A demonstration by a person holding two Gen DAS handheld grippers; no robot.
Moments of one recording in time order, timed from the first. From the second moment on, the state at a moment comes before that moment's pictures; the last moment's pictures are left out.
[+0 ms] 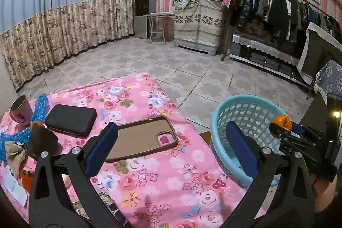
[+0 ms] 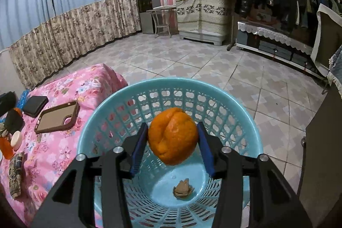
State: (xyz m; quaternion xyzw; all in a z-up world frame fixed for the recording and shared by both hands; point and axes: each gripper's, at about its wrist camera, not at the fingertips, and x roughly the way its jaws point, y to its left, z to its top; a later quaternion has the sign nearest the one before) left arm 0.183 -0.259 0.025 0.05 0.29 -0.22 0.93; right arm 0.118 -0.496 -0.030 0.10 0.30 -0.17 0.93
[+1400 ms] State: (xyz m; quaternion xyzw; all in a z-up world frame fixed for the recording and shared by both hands) left arm 0.115 0.008 -0.038 0.00 0.32 0.00 0.95; right arm 0.098 -0.247 -0.060 0.05 0.38 0.01 0.92
